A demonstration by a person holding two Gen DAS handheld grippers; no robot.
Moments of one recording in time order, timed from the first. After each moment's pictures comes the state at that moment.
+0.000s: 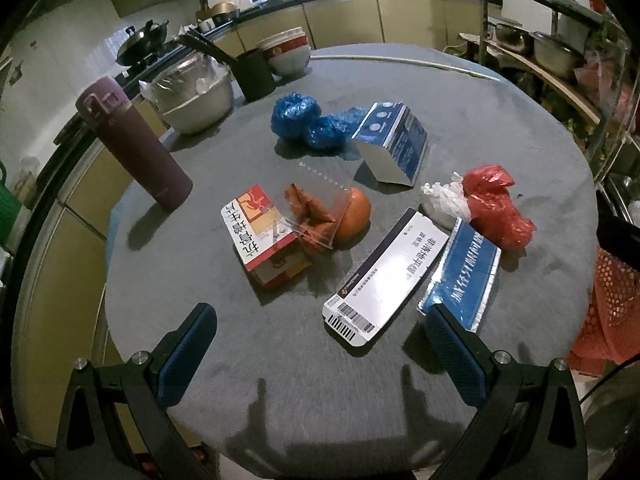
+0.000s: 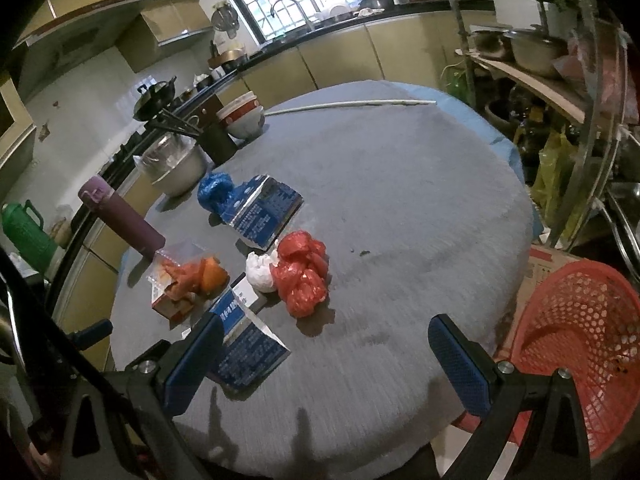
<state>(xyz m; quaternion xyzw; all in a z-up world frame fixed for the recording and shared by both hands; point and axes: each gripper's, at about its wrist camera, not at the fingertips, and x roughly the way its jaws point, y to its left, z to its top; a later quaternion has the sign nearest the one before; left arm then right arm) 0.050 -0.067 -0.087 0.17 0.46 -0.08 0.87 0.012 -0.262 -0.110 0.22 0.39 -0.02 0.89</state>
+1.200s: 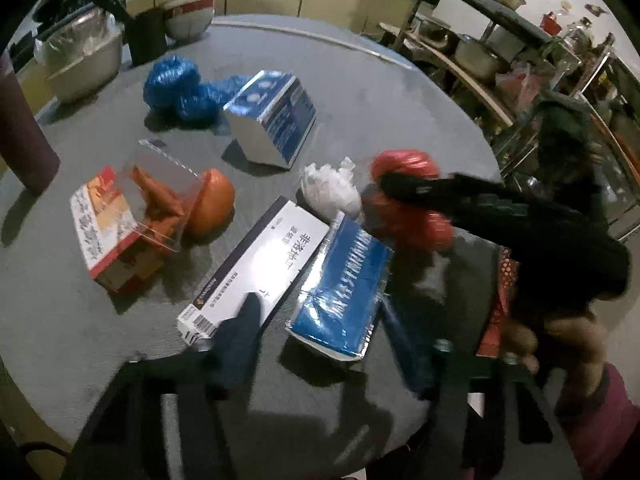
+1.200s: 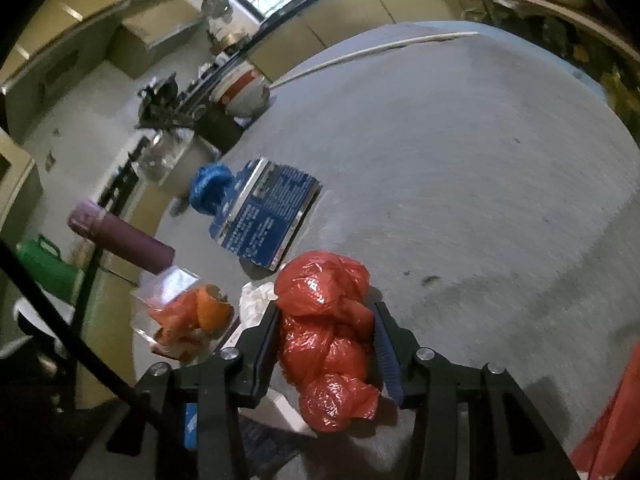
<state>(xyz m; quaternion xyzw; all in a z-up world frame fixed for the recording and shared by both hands) 0.079 -0.093 -0.117 0.05 0.53 -0.27 0.80 0.096 -0.276 -0.175 0.33 0.41 0.04 0.85</state>
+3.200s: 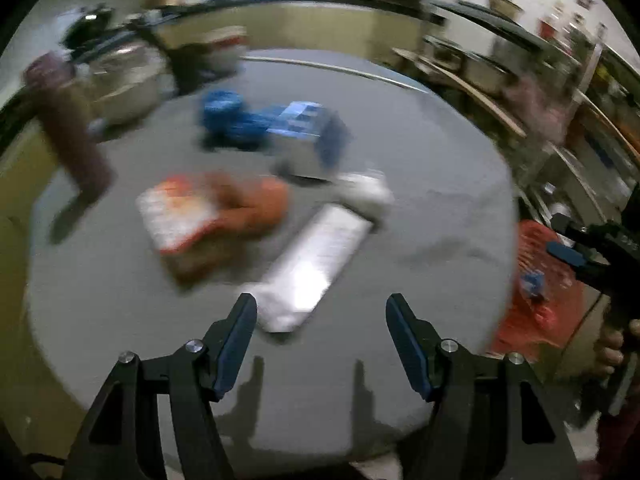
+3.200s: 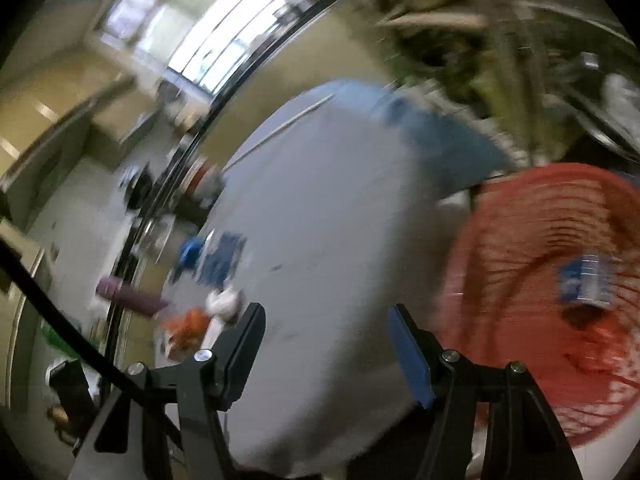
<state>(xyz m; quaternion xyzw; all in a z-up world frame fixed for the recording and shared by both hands) 0.042 -0.029 -0.089 0.09 0.46 -0.21 0.86 -0.032 -0.348 -0.149 0.40 0.35 -0.01 0.85</state>
